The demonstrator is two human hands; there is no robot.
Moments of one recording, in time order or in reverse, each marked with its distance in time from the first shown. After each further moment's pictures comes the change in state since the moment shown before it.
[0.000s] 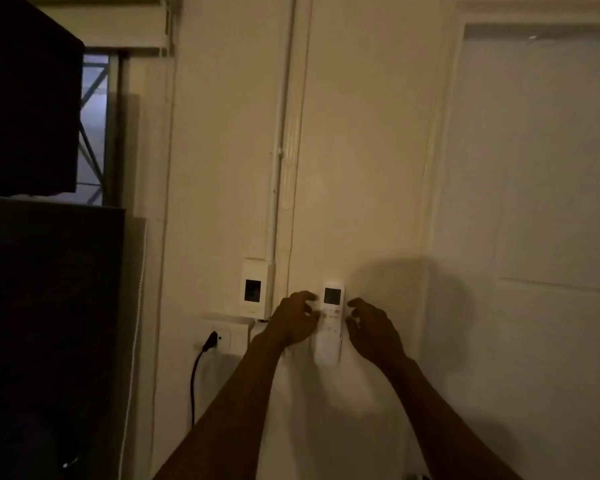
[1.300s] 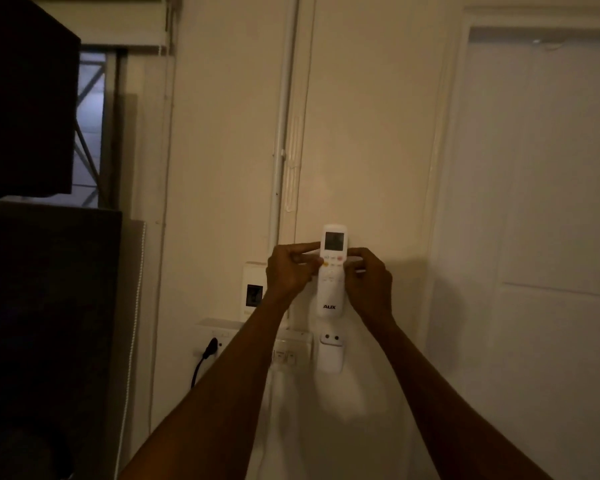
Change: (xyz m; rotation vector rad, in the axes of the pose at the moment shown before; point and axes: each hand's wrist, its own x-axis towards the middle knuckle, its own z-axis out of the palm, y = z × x) left_hand 0.022 0.057 -0.061 -0.585 0.285 0.017; right_hand 0.046 -0.060 -0.036 0.477 0.405 -0.066
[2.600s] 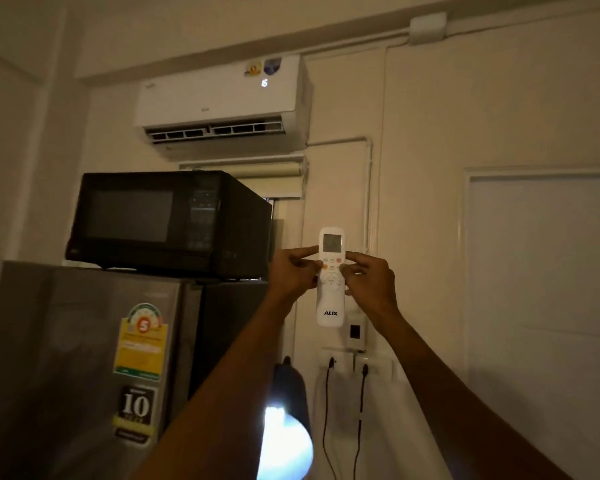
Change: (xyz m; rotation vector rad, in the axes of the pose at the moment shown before) left_hand -0.281 0.321 -0.261 0.080 0.120 0.092; right_hand -0.178 -0.437 -0.113 0.317 -0.162 0.057
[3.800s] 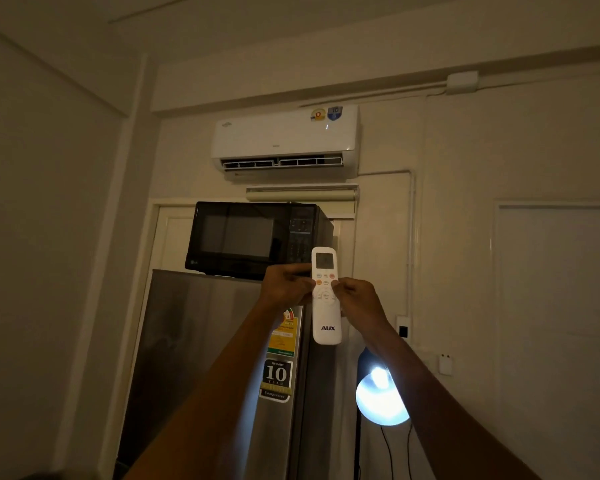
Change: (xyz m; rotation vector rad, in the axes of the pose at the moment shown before) left_hand -0.147 0.094 -0.268 0.036 -0.045 -0.052; right_hand -0.196 -0.222 0.127 0.033 -0.205 0.154
